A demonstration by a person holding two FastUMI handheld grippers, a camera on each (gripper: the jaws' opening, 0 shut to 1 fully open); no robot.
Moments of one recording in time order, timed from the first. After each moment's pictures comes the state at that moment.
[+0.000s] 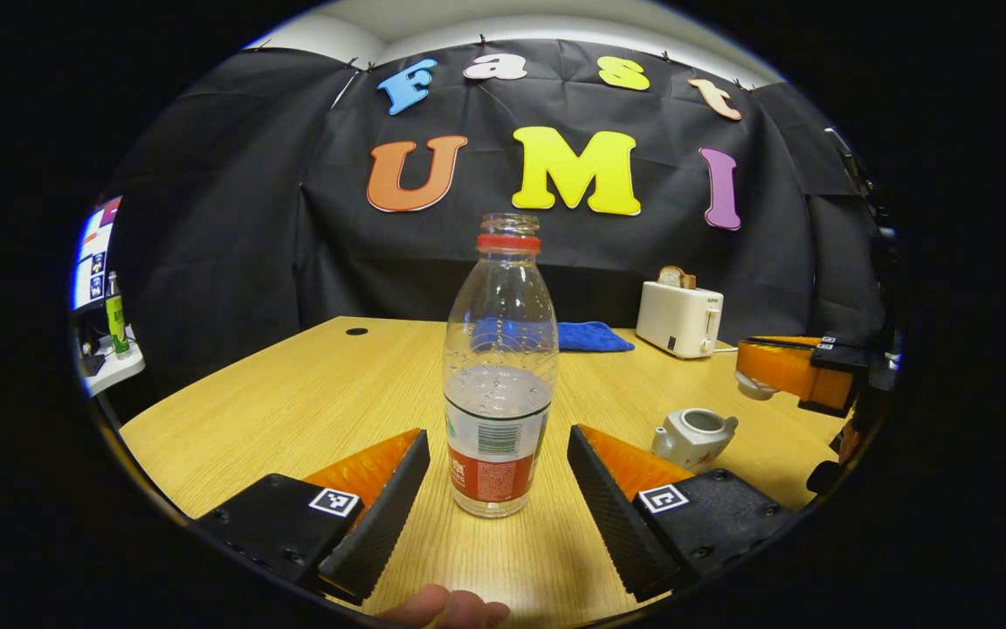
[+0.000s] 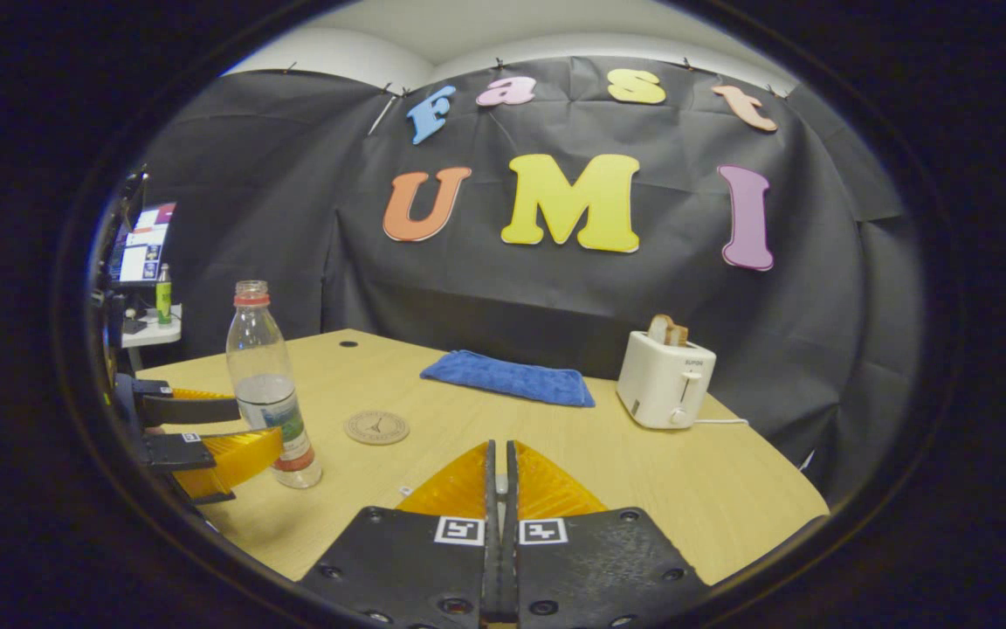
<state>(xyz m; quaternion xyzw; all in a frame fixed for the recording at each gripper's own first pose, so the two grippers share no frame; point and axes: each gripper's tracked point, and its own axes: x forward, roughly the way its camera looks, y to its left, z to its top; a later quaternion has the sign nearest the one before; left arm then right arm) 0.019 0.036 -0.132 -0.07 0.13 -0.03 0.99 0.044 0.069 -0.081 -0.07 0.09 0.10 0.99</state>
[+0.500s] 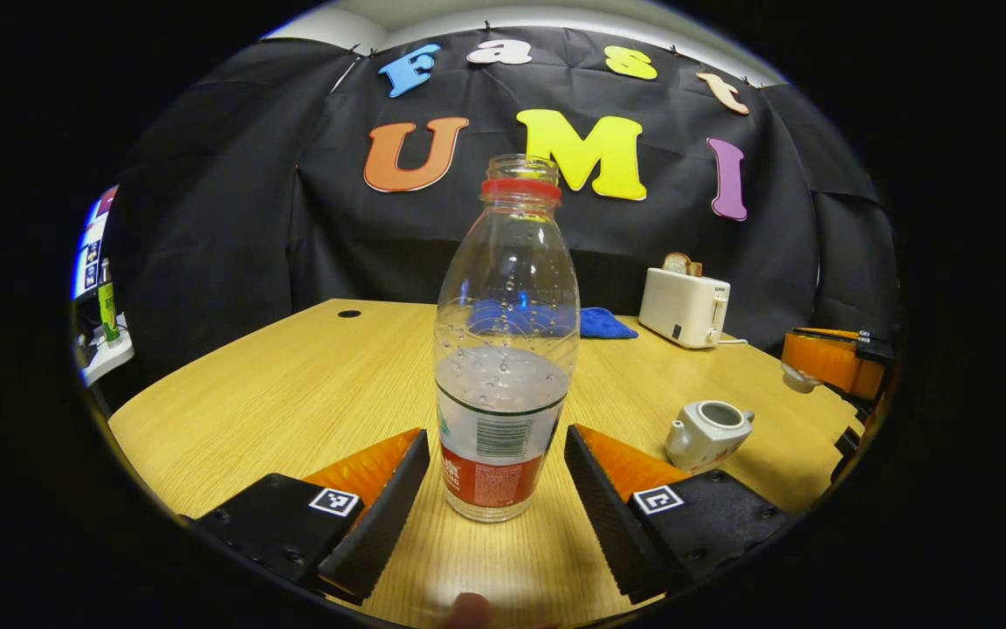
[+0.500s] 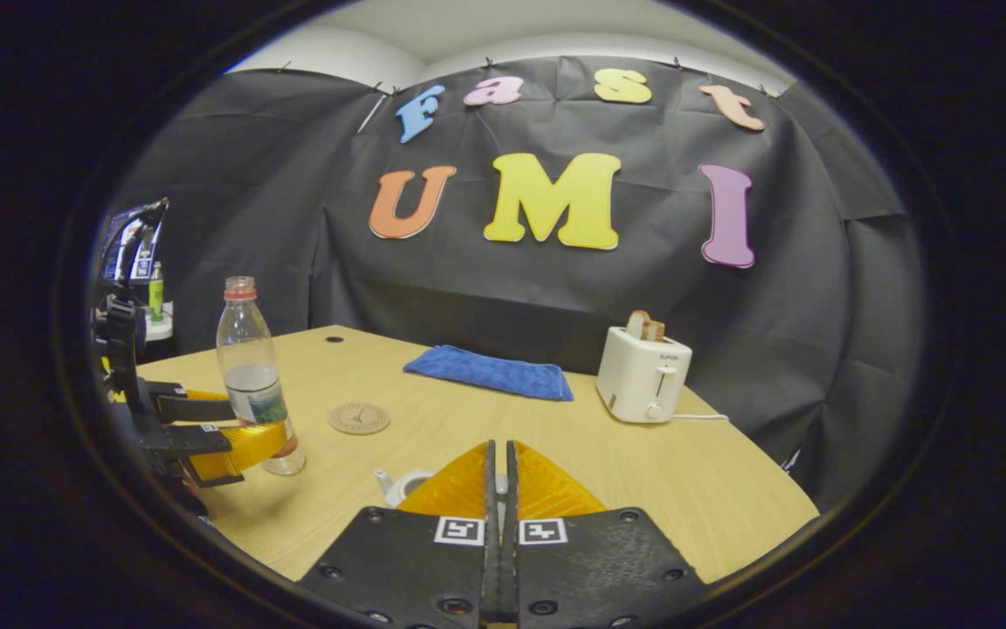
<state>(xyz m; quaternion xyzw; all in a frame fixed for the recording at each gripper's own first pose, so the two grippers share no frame) 0.031 0.034 -0.149 -0.07 0.15 -0.03 0.99 0.035 0.043 -0.081 -0.07 0.09 0.08 0.99</state>
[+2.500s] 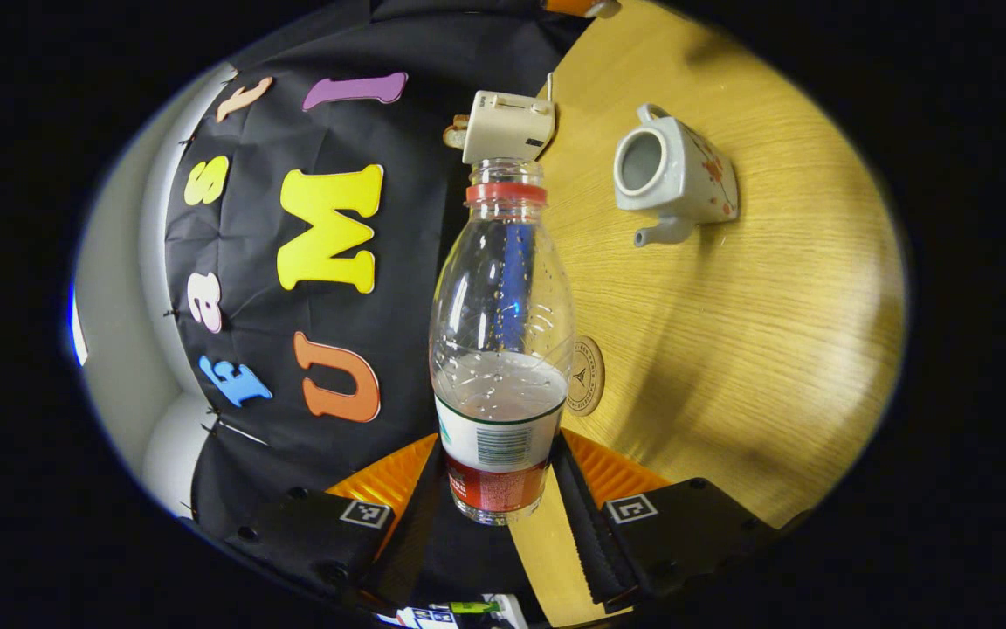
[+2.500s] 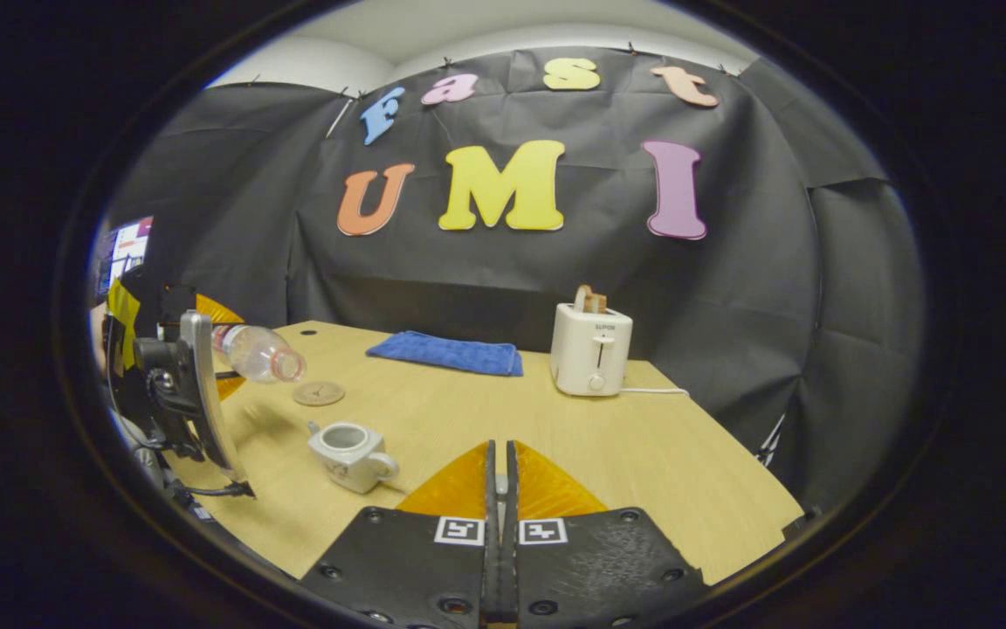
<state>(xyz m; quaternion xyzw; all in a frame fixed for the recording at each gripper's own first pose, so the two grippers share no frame) 0.051 0.039 -0.091 0.66 0.14 -0.04 0.74 0.011 -0.056 -0.100 -0.04 0.10 0.05 0.99</state>
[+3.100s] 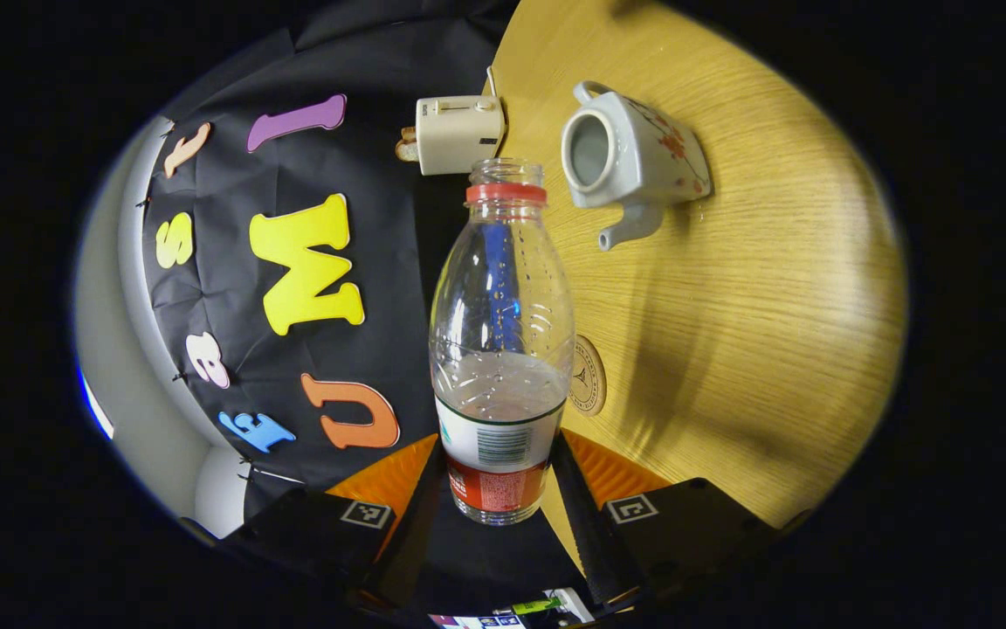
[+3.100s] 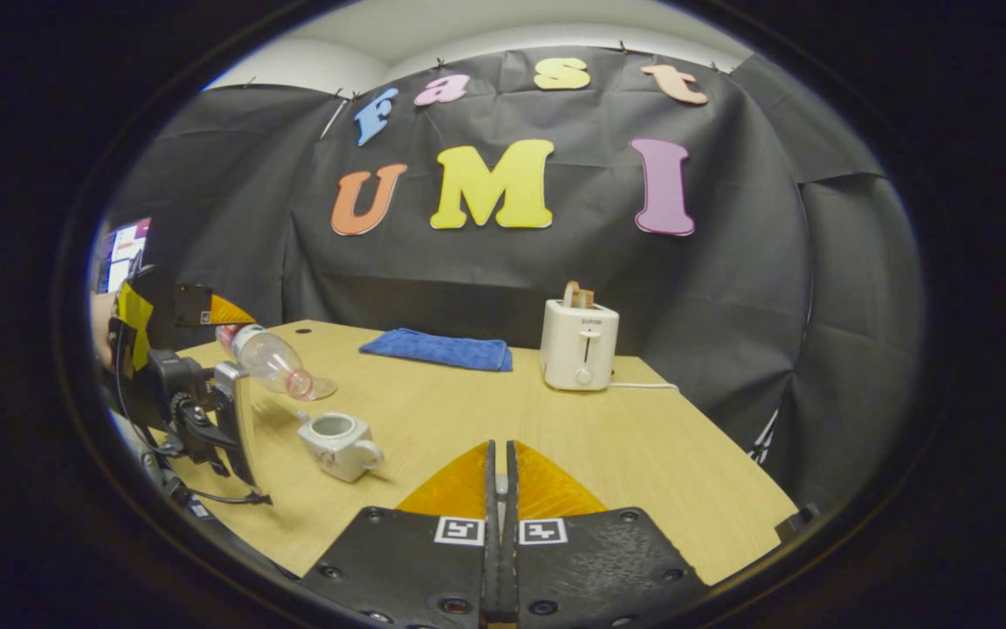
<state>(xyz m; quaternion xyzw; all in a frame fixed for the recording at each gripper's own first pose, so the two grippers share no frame) 0.063 0.021 -0.094 0.72 0.14 -0.05 0.68 0.003 -0.072 -0.105 -0.04 0.11 0.05 0.99</state>
